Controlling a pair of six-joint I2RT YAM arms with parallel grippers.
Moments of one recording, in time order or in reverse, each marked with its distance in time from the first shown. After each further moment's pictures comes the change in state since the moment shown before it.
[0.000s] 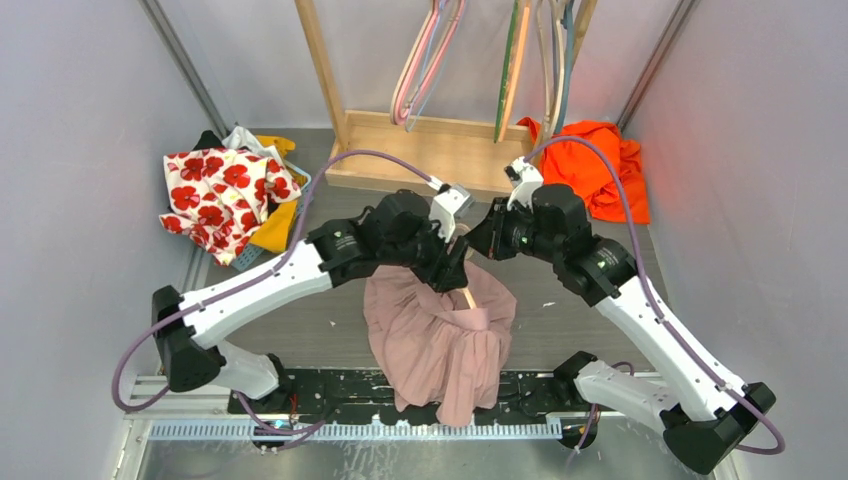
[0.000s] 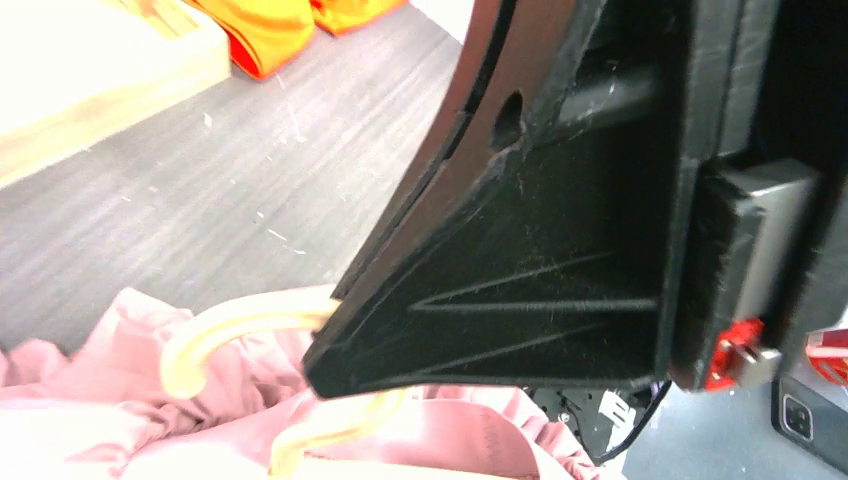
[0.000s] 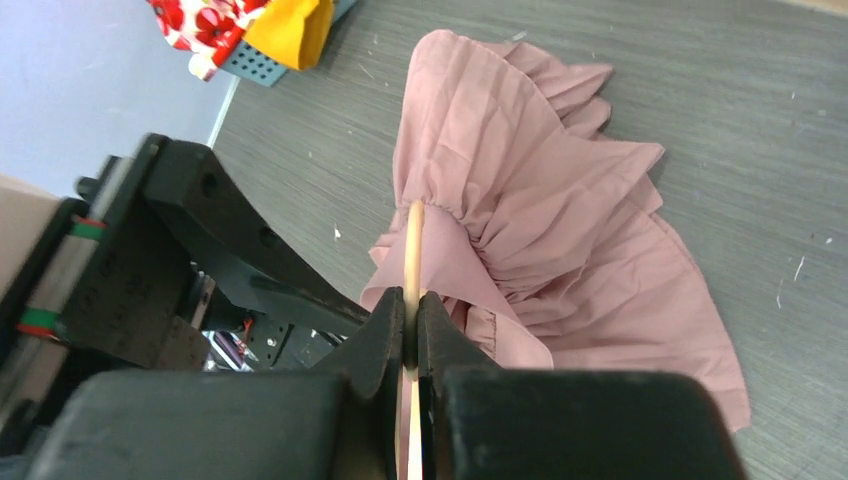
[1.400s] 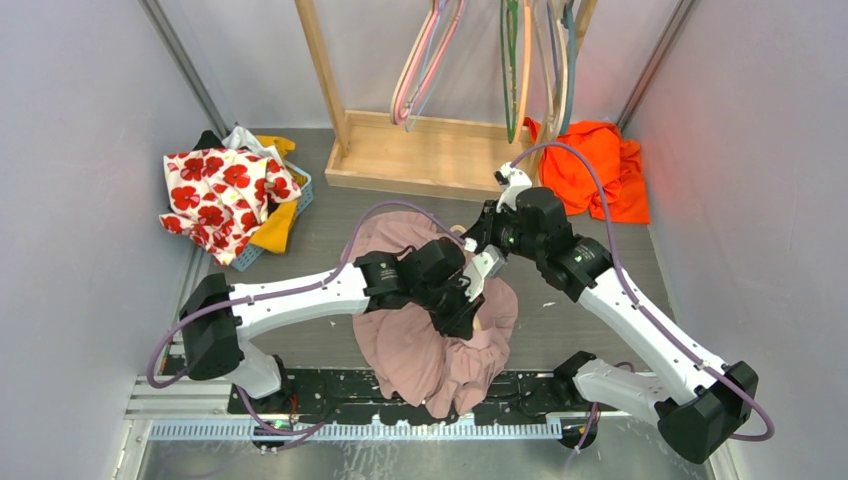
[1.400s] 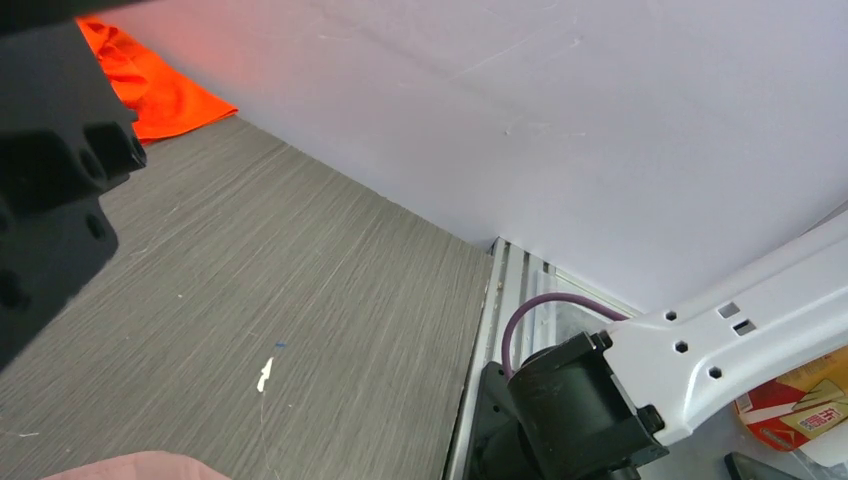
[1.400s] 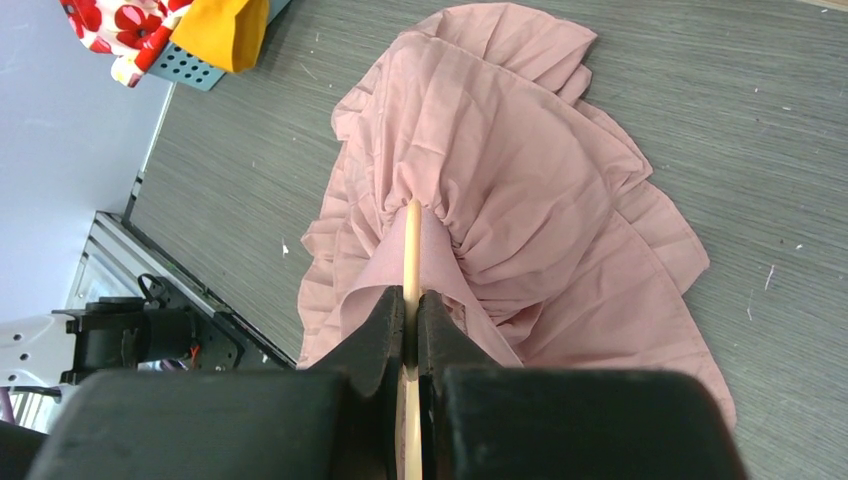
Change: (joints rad) left arm -0.152 0.106 -0.134 0.075 0.177 0.095; right arm -0.002 0.064 -0.082 0.117 0.046 -0.029
